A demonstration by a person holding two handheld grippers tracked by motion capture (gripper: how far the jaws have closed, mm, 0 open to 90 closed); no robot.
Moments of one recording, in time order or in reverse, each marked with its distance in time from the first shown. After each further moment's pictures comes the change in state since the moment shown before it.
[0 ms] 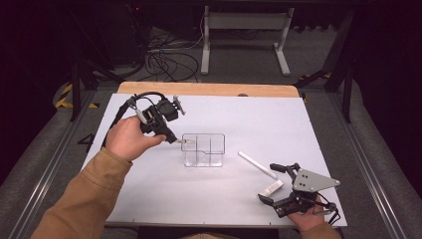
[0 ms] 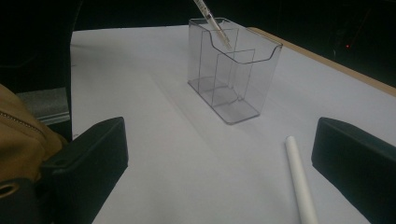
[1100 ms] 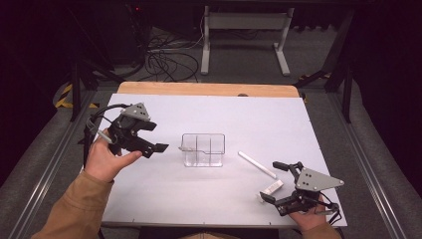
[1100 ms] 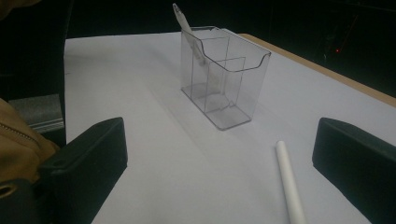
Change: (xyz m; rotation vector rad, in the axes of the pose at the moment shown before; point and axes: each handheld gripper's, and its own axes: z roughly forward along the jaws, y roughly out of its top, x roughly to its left) left arm -0.007 -0.088 -0.019 -0.496 0.013 -0.001; right arm -0.001 0.004 -0.005 -0.021 -0.029 0.010
